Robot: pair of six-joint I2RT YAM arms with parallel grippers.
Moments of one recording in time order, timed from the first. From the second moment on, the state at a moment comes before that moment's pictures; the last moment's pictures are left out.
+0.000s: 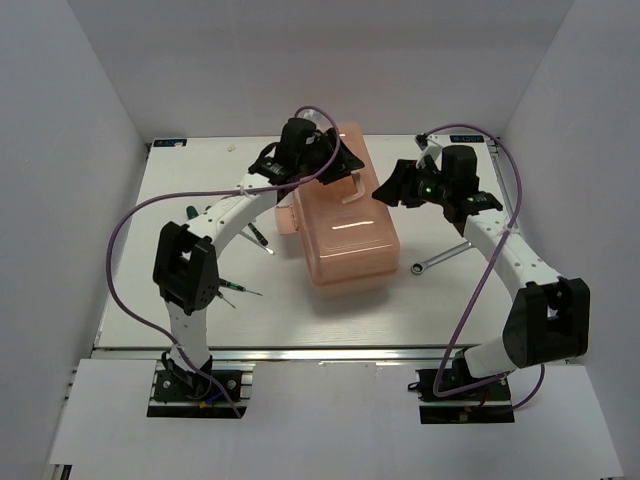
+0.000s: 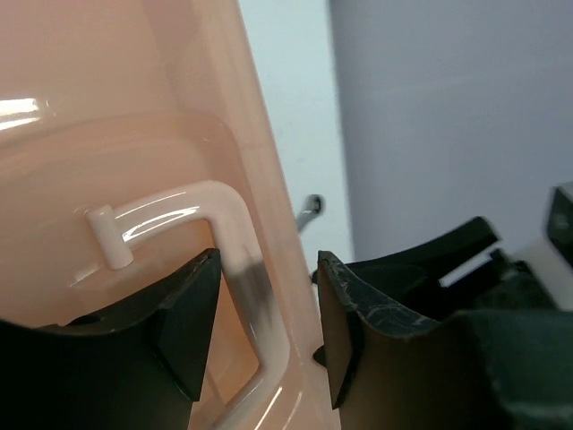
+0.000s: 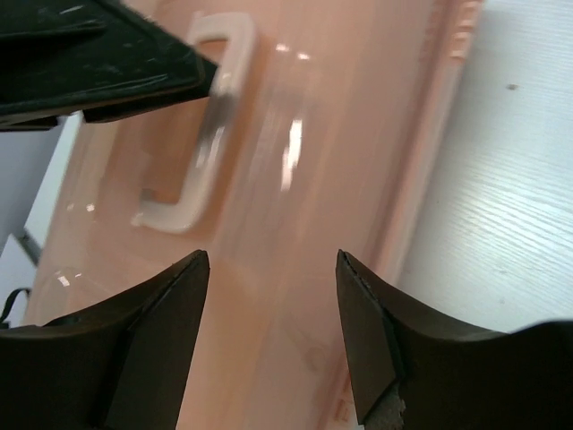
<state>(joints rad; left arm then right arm) -0.59 1.96 1.80 -0.30 0.21 -0.87 0.23 1.44 1.14 -0.17 -0.55 0.30</state>
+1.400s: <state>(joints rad) -0.49 1.90 1.69 -0.10 0.43 -0.98 0.35 1.63 1.37 -0.20 -0.58 0.34</state>
